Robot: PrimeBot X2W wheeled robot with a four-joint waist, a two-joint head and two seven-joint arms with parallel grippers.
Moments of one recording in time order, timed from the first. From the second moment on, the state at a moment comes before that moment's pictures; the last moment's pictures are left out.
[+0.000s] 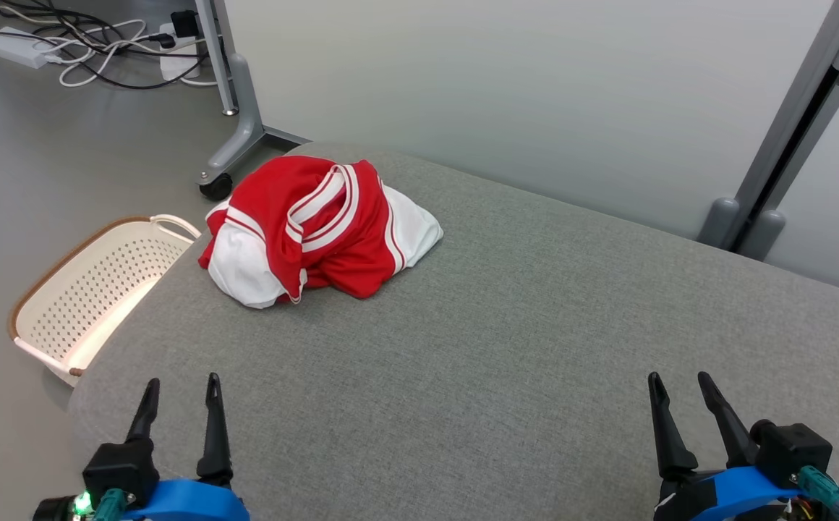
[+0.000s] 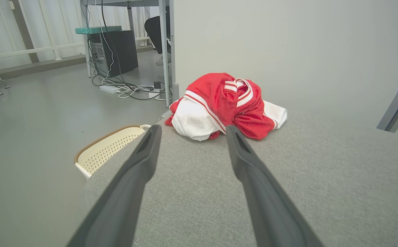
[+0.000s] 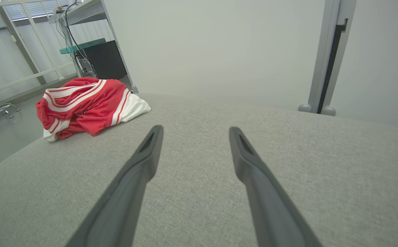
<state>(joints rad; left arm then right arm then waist) 0.03 0.19 -0.17 0.17 -0.26 0.12 -0.15 -0.06 -0.05 -0.01 0.35 0.21 0.13 -0.25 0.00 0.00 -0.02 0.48</state>
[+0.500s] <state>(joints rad) -0.27 0.35 -0.04 0.16 -0.38 0.07 0.03 -0.10 -0.05 0.01 0.30 0.18 0.13 -0.24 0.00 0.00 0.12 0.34</state>
